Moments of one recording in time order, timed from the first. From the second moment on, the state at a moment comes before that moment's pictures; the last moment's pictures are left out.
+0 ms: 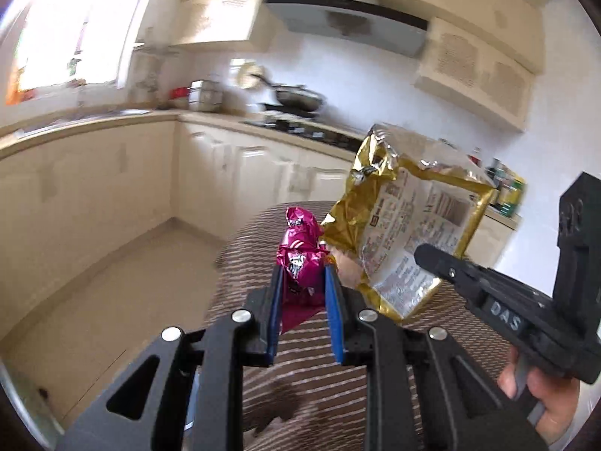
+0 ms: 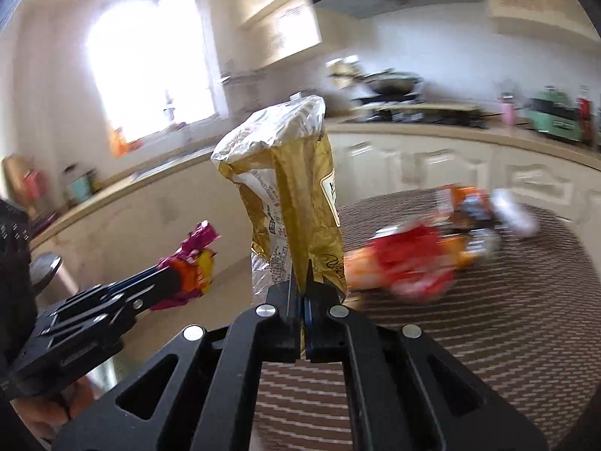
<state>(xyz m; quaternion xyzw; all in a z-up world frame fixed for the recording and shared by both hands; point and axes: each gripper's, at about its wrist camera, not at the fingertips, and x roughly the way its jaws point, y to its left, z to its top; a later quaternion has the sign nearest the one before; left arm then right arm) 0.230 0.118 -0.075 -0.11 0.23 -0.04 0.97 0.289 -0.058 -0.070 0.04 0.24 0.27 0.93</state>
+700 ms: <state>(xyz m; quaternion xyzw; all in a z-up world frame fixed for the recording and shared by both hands) 0.235 0.314 -0.236 -0.21 0.38 0.12 0.89 0.320 0.173 -0.237 -0.09 0.41 0.36 0.83</state>
